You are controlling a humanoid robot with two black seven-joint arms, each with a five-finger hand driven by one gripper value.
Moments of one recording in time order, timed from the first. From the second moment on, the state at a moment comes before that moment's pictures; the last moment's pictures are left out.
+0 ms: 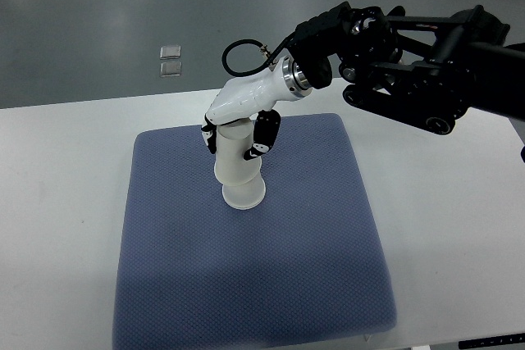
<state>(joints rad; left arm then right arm) -0.05 0.00 -0.07 -0.15 0.12 0.06 0.14 1.41 -0.19 0.11 1.05 -1.69 0.45 0.40</state>
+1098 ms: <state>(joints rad) -0.05 0.00 -0.07 -0.15 0.12 0.06 0.14 1.39 -0.23 0.15 1.00 -1.68 0.42 0.40</state>
